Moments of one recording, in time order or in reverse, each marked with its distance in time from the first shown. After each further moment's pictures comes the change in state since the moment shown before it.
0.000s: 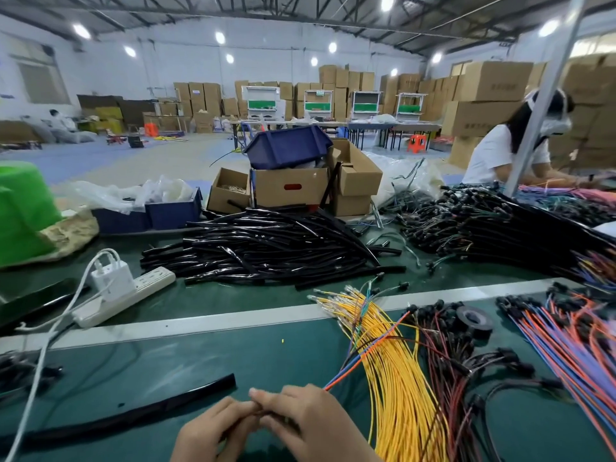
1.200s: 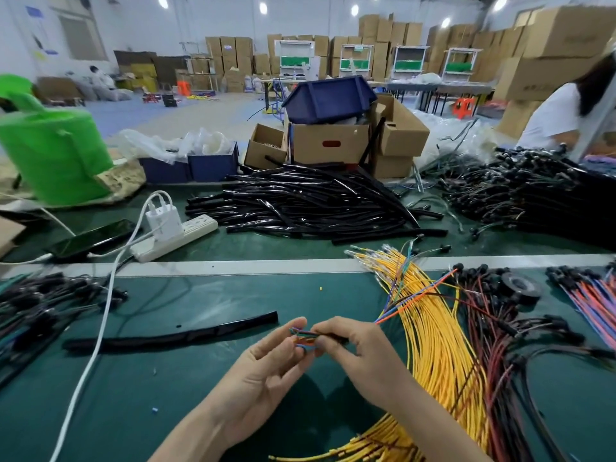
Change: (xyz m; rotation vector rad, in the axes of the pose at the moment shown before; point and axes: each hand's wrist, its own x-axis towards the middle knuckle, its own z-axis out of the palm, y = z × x) left_hand -0.008 0.015 -0.002 -1.570 0.020 -1.103; right_hand -0.006 -0.007 -0.007 0.375 0.135 0.160
